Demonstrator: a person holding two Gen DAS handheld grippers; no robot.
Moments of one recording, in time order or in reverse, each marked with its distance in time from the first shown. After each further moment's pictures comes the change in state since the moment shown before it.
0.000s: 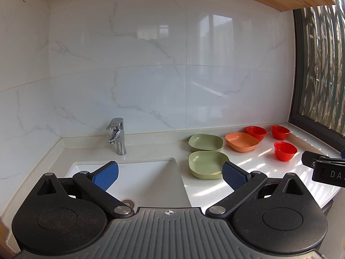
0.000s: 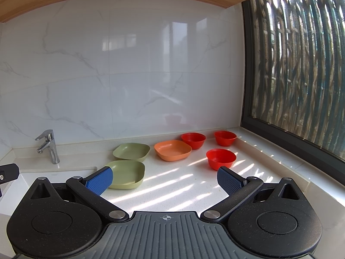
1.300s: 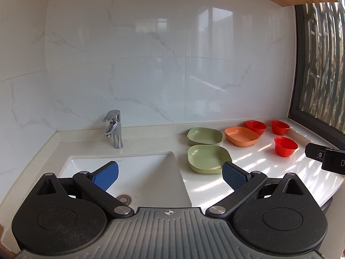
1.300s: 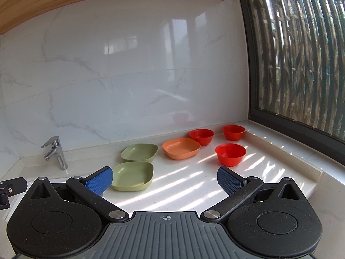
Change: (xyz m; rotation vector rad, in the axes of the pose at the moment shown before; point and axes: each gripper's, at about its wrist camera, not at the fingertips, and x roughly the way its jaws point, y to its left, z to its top) left arm 0.016 0.001 -0.004 -0.004 0.036 -0.021; right arm 0.010 -0.009 -0.002 0.072 0.002 0.059
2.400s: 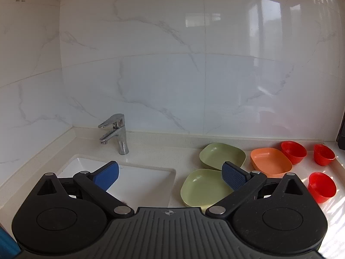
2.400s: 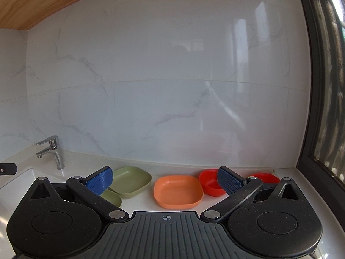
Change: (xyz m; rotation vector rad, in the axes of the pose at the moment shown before) left arm 0.117 -0.129 0.068 -0.120 0.043 0.339; right arm 0.223 -0.168 0.117 -0.239 -0.004 0.398
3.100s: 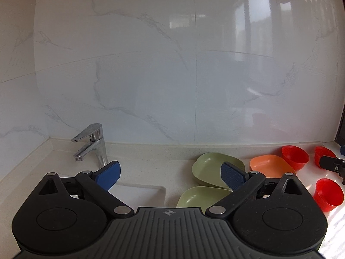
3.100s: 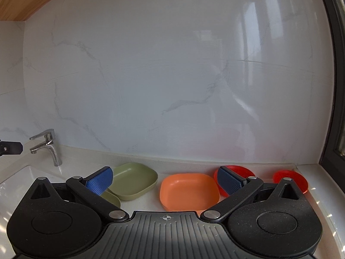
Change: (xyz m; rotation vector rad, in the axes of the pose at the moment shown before) left arm 0.093 0.002 0.011 0.041 -0.016 -0.113; right arm 0.089 0.010 -0.014 0.028 0.041 0.038
